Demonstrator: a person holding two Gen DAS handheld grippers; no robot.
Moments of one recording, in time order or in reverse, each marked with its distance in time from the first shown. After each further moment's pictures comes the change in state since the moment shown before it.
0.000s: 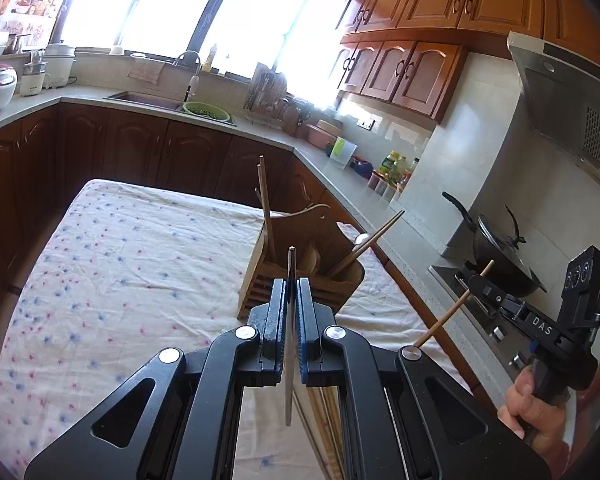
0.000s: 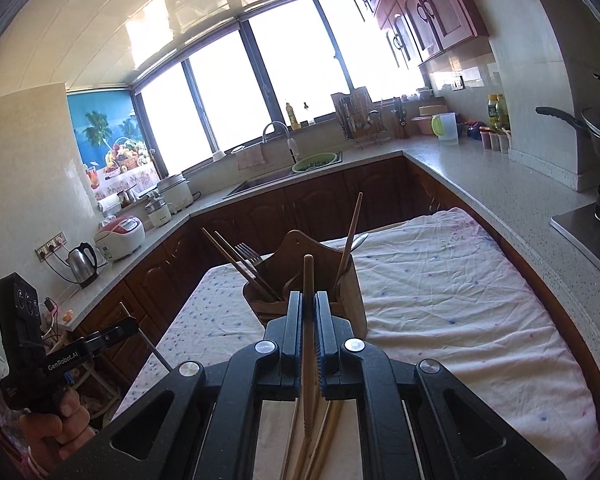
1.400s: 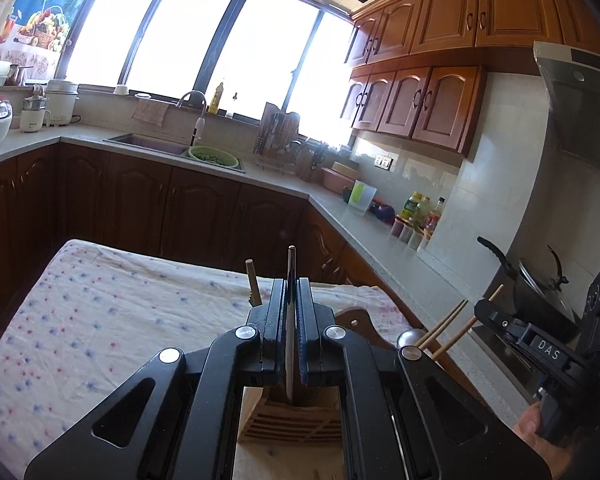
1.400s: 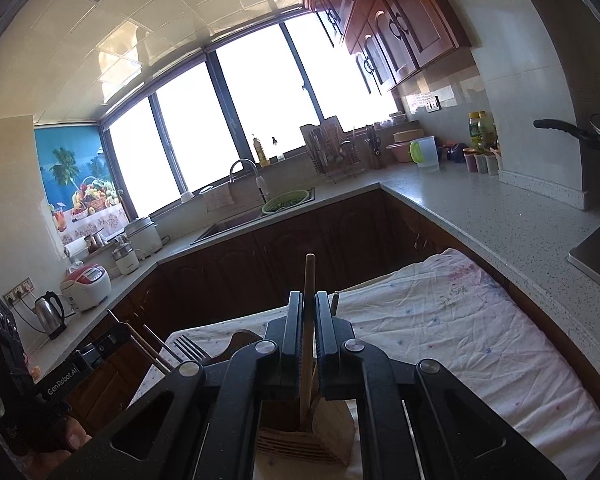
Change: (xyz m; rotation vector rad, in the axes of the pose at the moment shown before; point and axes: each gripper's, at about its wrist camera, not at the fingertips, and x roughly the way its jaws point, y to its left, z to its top) left arm 0.116 0.003 0.057 0.026 -0.160 0.068; right arm 0.101 -0.028 0.052 0.067 -0.124 -0.088
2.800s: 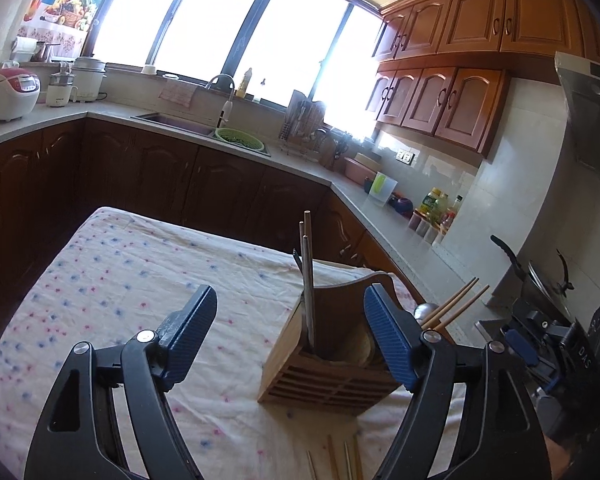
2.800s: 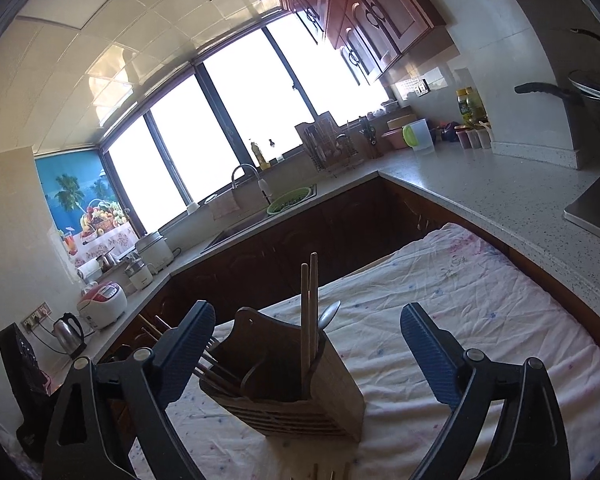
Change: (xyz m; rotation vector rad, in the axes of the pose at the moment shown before) left arm -0.036 0.018 -0.021 -0.072 0.043 0.065; right arm -0.029 -0.018 -0.020 0.109 -0.010 0.043
